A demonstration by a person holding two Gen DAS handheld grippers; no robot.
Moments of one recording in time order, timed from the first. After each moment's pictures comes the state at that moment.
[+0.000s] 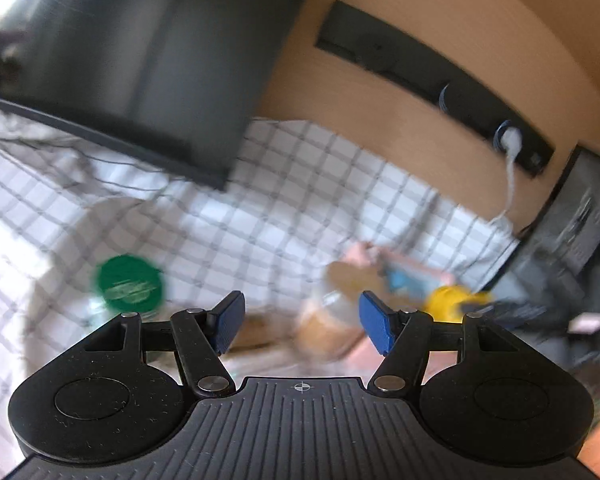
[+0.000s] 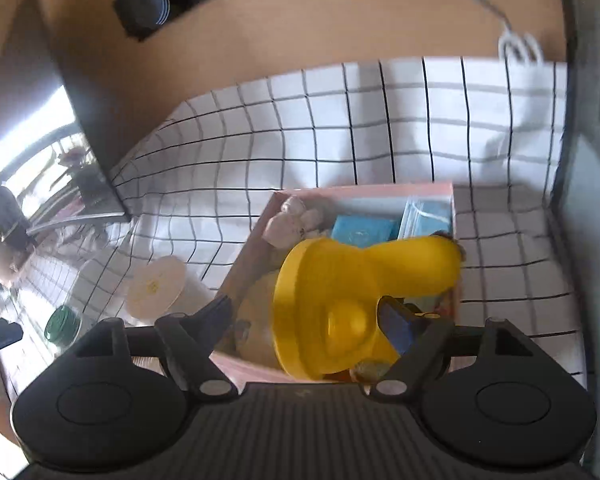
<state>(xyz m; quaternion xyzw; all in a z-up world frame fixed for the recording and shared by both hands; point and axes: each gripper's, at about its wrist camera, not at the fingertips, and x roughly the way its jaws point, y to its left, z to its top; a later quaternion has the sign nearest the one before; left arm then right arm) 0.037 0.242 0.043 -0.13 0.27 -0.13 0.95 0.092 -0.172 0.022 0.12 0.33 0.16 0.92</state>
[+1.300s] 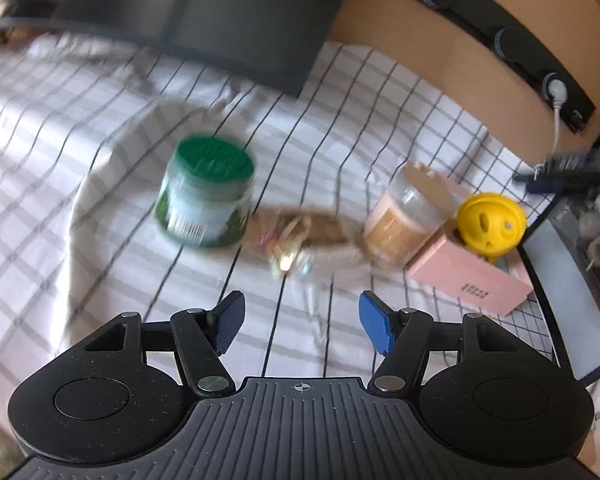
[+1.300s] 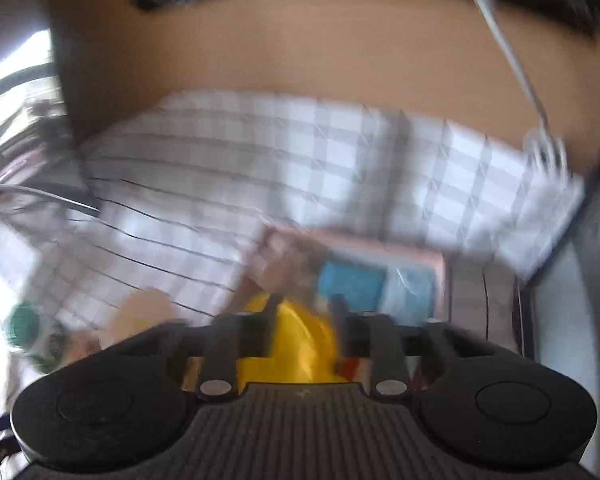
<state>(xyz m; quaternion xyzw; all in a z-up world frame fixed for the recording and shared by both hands) 0.018 0.277 0.001 -0.14 0.35 -0.10 0.92 0.144 -0.141 0.105 0.02 0.33 0.14 0.93</state>
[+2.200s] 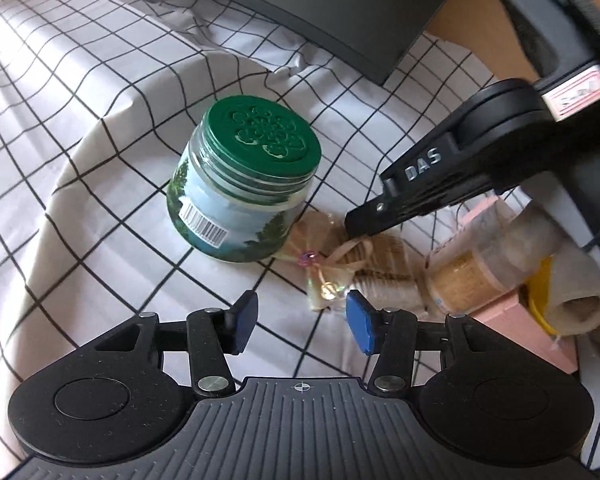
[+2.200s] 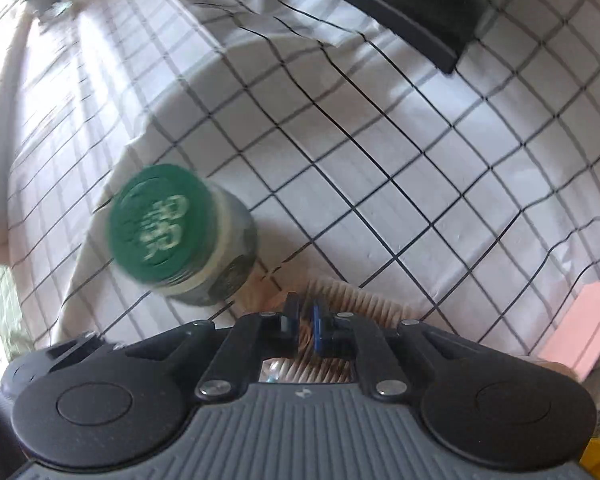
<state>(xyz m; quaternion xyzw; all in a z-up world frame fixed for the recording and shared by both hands) 0.083 0.277 -0.033 -0.23 0.40 0.00 0.89 0.201 0.135 0.007 -0.17 0.56 0.34 0.74</state>
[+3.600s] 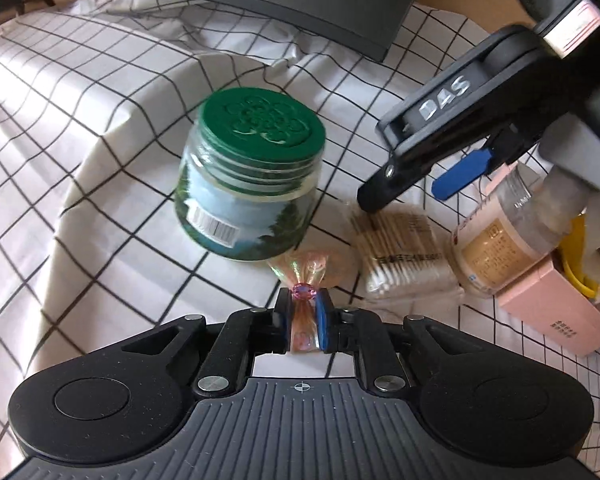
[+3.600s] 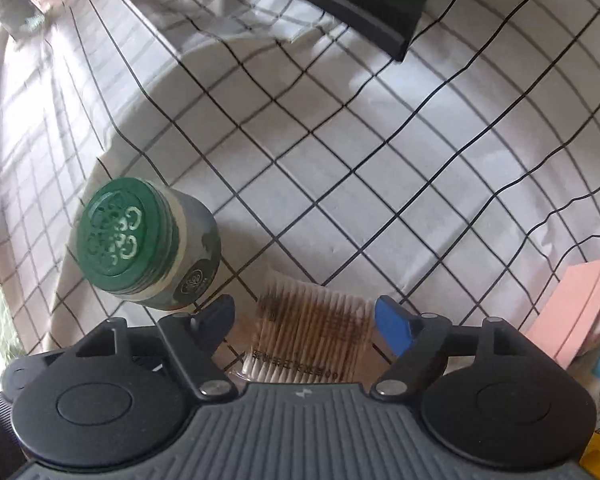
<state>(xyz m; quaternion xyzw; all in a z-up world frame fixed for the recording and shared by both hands) 0.085 0.268 -0.034 -0.17 0.42 0.01 0.89 0.220 0.129 0.001 -0.19 0.56 0.30 0.75</state>
